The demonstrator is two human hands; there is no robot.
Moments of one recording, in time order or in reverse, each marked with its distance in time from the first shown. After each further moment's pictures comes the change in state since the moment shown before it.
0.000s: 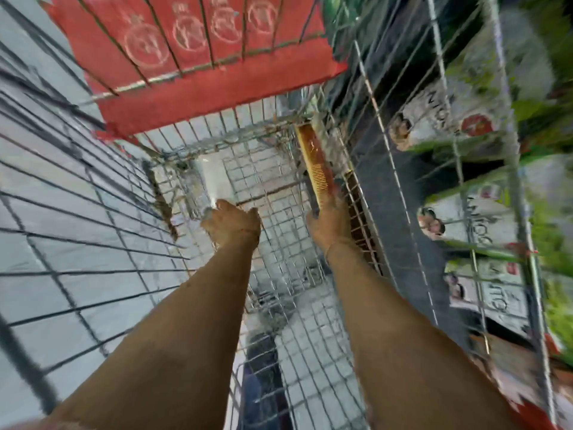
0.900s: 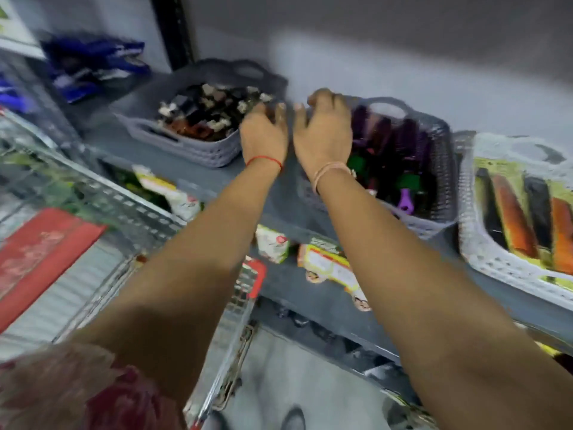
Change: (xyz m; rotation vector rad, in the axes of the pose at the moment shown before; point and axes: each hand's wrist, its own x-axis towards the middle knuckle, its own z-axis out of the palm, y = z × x) left_hand -0.548 0.129 -0.088 -0.393 -0.136 1.502; right_hand -0.375 0.111 -0.362 0.186 1.319 0.180
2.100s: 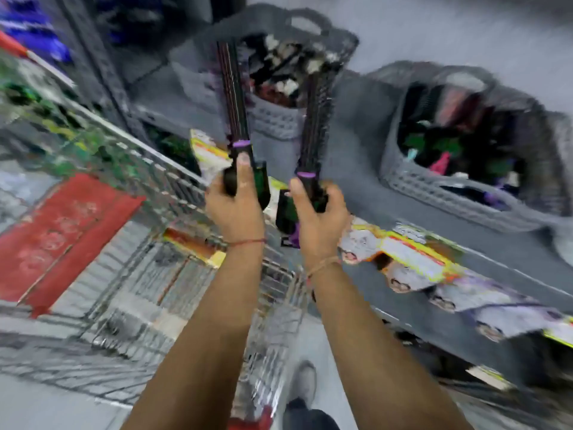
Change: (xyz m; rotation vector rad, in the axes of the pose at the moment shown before) left_hand -0.045 -0.147 -0.110 -0.586 0.328 -0.383; right_hand -0.158 -0.063 0.108 0.790 0.035 0.420
